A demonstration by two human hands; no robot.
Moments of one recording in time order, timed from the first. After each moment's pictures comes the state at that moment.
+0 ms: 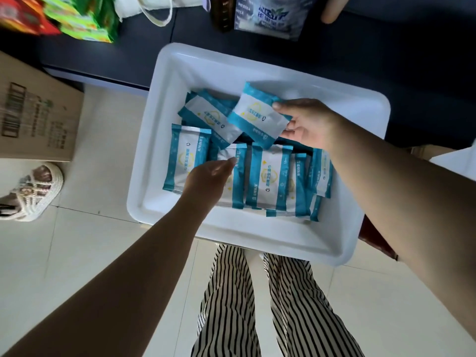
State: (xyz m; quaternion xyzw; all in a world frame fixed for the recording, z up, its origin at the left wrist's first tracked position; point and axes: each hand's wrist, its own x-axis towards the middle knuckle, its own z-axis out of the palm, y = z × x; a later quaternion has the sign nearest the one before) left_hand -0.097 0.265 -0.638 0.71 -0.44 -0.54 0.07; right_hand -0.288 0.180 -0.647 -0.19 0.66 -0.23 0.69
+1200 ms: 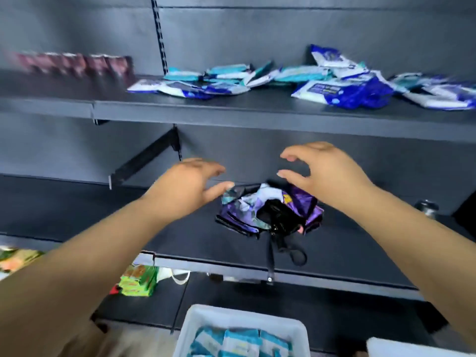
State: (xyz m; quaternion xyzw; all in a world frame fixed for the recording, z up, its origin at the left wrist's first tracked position) left_hand -0.088 0.142 -0.095 0.40 -0.88 0.04 0.24; right_hand -0.317 0.194 -0.070 -0.75 0.60 -0.25 -0.09
